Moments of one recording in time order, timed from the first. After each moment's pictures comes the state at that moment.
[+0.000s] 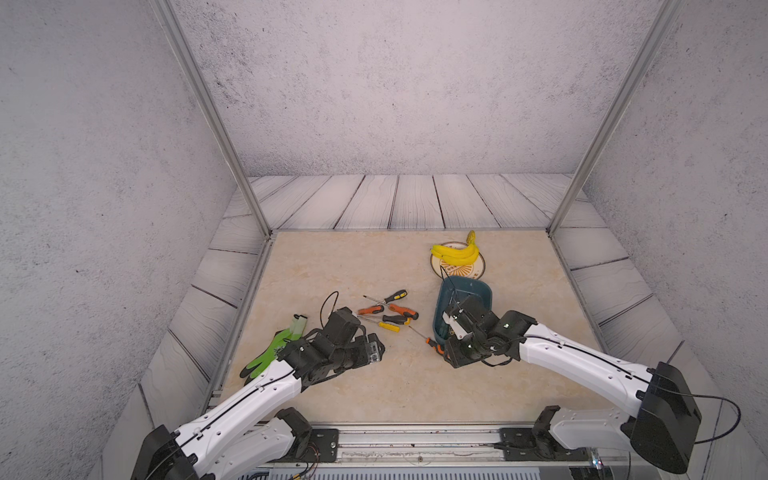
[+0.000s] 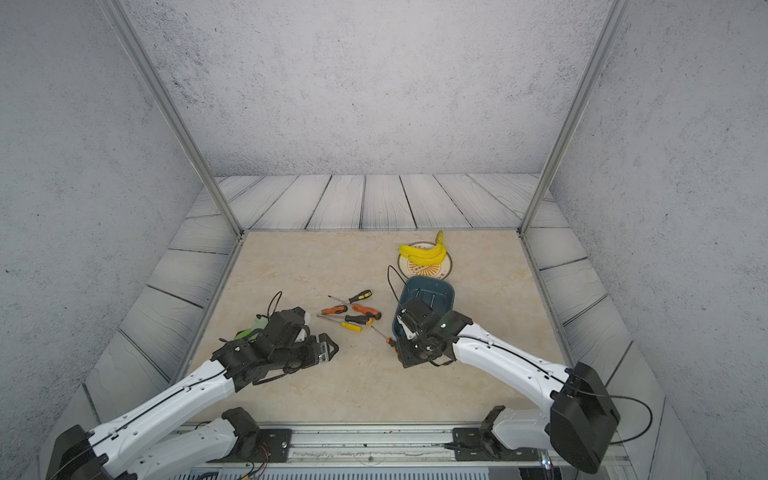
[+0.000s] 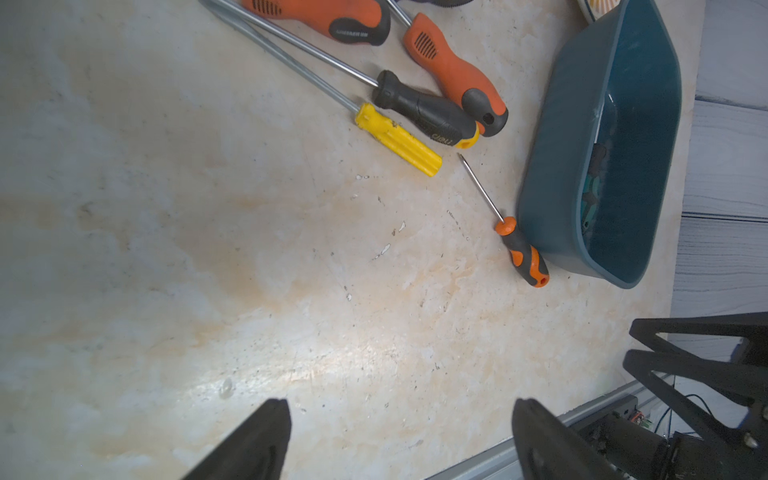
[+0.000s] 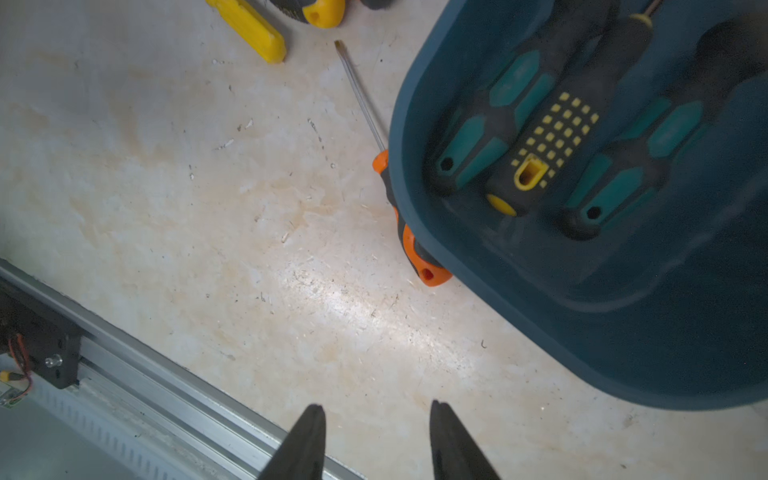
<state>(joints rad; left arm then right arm) -0.70 0.93 0.63 -0.62 0.12 -0.88 0.82 1.28 0.91 -0.83 -0.12 0.47</state>
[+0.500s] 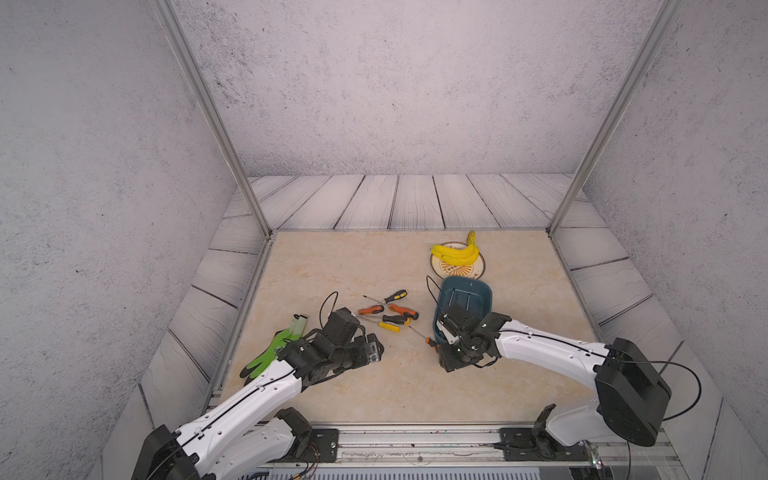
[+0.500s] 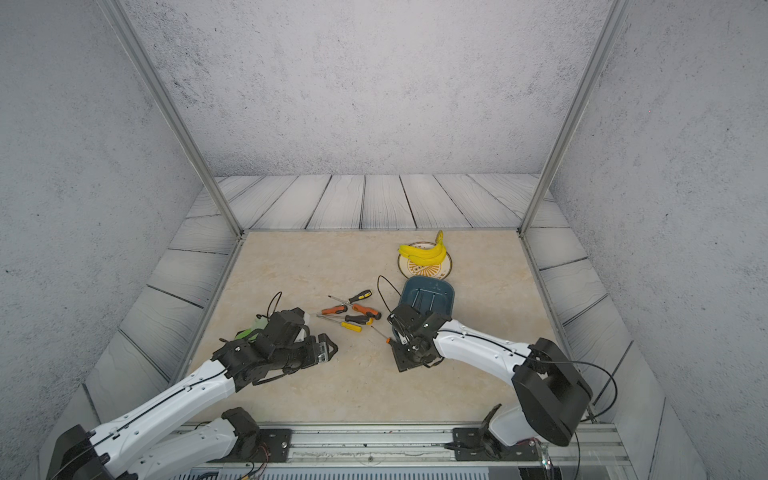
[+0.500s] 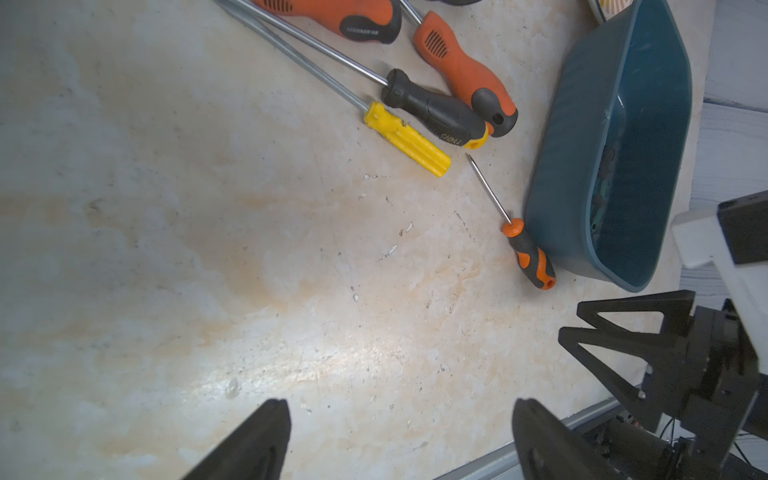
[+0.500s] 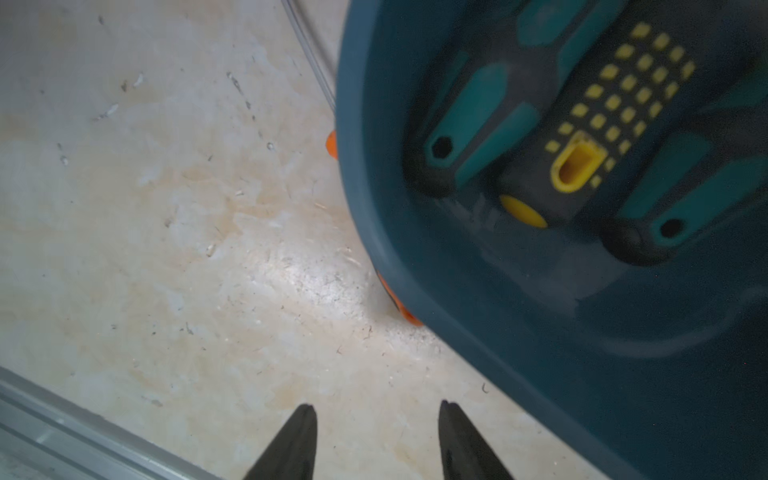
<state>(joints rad) -0.69 0.94 0.62 -0.62 0.12 -0.88 0.82 1.46 0.88 -0.73 -0.06 0.46</state>
